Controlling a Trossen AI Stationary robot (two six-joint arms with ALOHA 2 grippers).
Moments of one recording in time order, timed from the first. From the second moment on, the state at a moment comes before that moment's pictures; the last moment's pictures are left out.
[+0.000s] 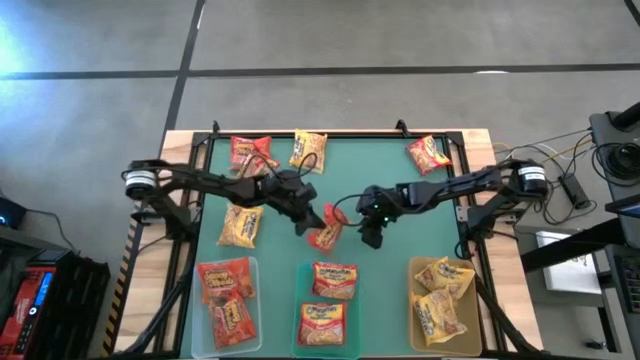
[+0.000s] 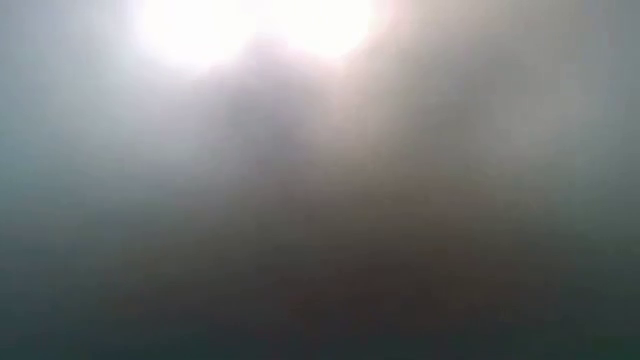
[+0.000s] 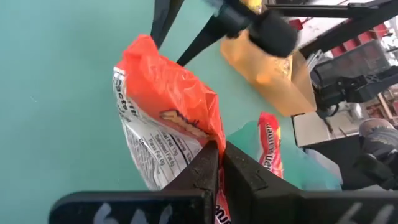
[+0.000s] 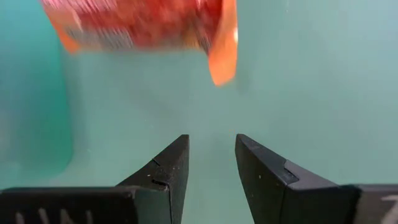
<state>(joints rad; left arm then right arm) 0.17 1.63 0.81 0.29 0.46 -0.59 -0.10 1.55 0.76 -0.19 -0.18 0.30</state>
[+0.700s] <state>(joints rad) 0.16 1.59 0.80 0.18 0.38 -0.55 -0.08 1.67 0.73 0.16 -0.20 0.30</state>
